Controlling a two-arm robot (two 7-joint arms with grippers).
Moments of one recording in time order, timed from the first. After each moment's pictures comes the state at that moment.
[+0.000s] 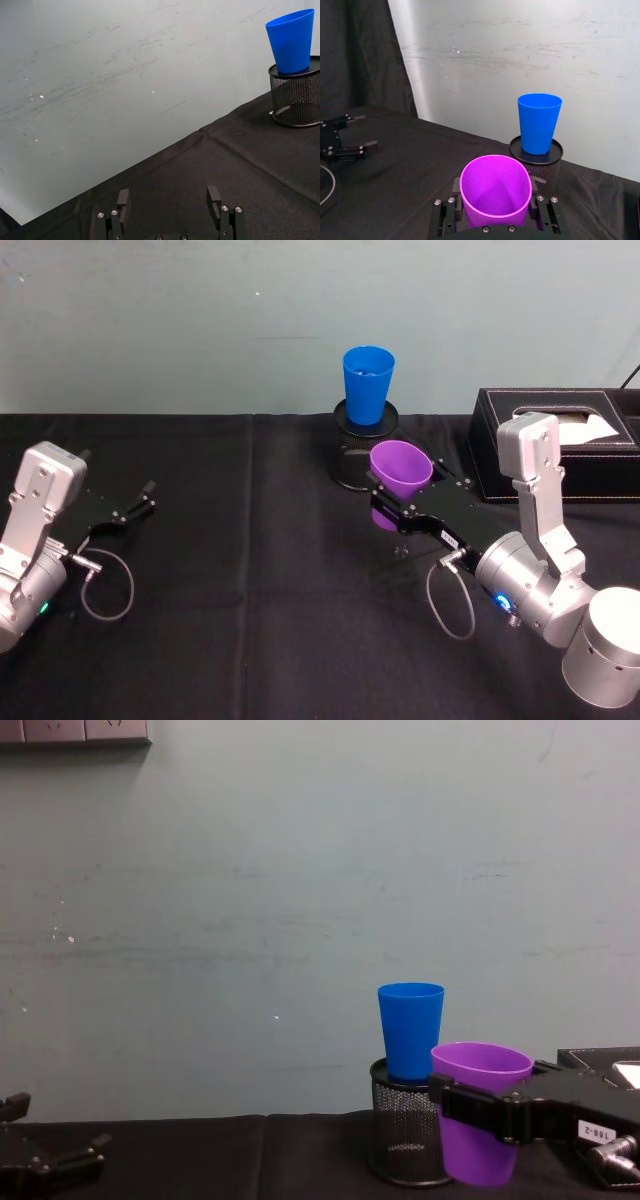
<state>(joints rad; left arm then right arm) -0.20 0.60 0.45 -1.41 -0.25 -0.12 0.03 0.14 0.37 -0.37 -1.61 0.34 0.06 0.20</state>
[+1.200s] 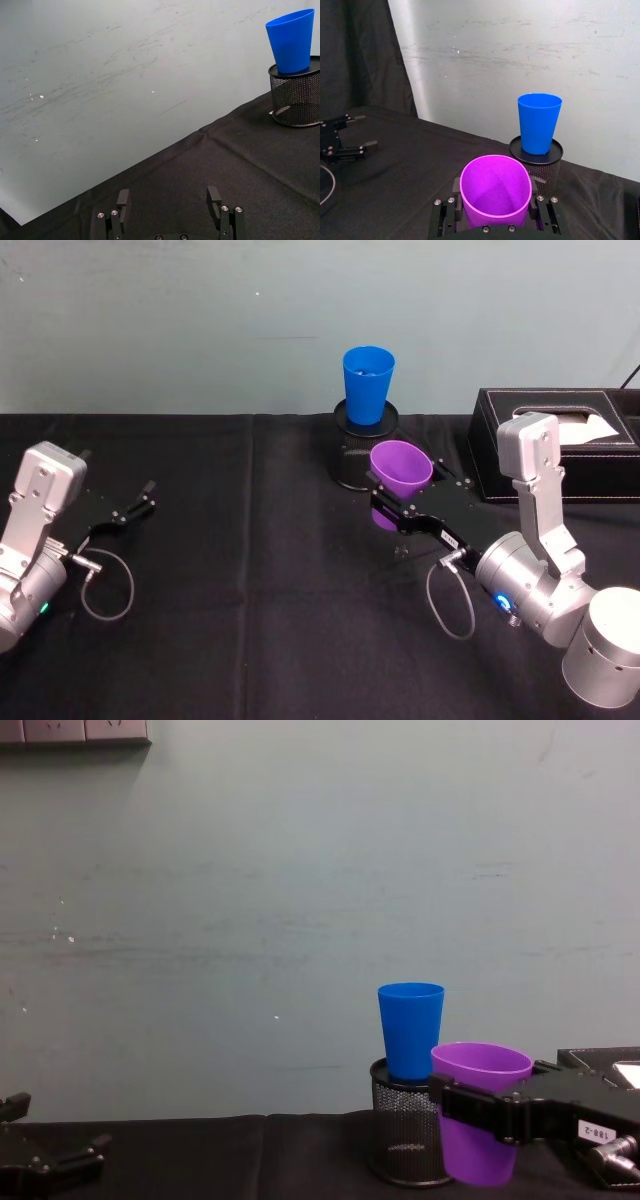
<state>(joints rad) -0.20 0.60 0.45 -1.41 -0.25 -0.12 0.03 0.14 0.37 -0.37 -1.61 0.34 0.06 0.20</state>
